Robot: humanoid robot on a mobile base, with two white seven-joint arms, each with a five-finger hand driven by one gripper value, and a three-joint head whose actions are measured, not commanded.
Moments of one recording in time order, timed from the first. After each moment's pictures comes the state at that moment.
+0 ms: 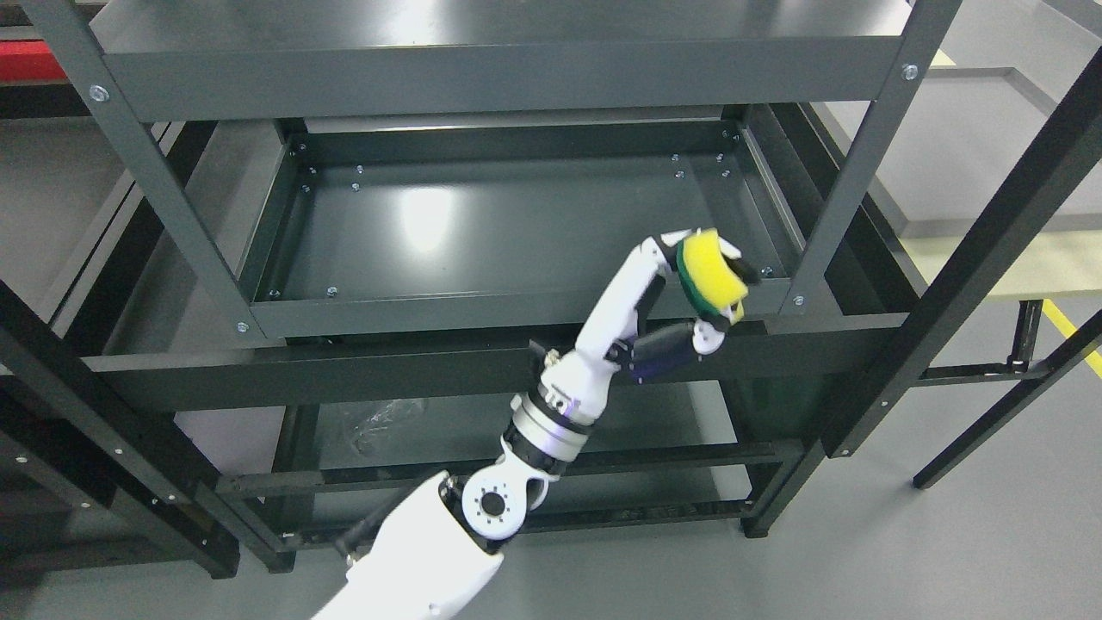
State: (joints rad) left arm -0.56 0.01 -0.79 -1.39 0.11 -0.57 0.18; right arm -0.07 0.00 -0.21 0.00 -0.11 0.08 -0.07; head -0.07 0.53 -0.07
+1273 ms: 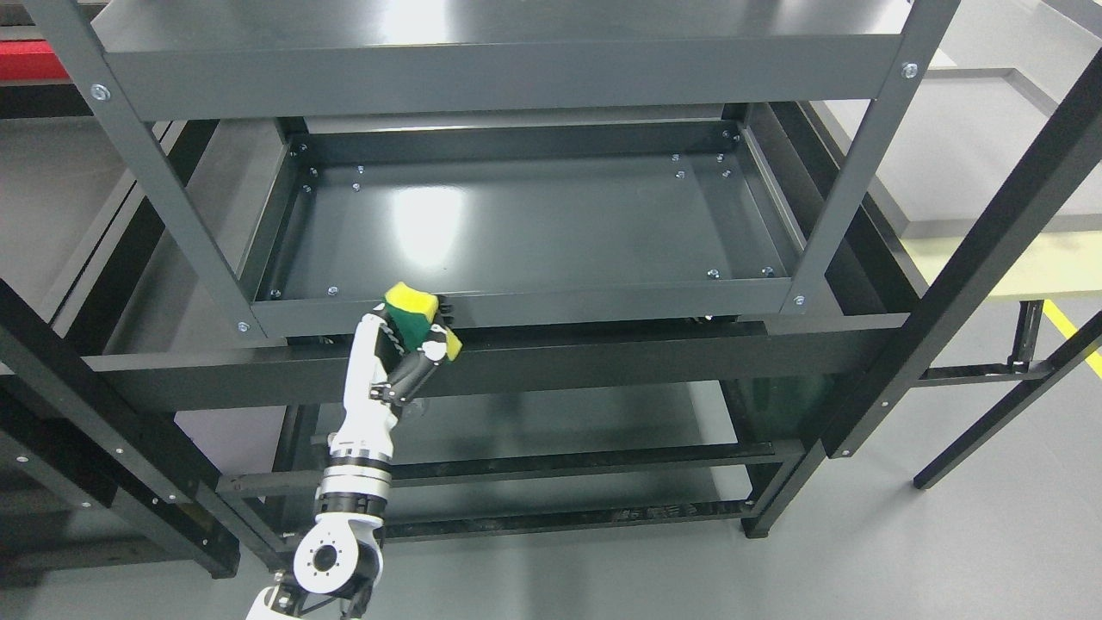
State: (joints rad) left arm -0.20 0.00 -0.16 -1.59 0.13 -0.14 0.18; right arm -0.08 0.00 -0.21 0.00 -0.11 0.08 -0.07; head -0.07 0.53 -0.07
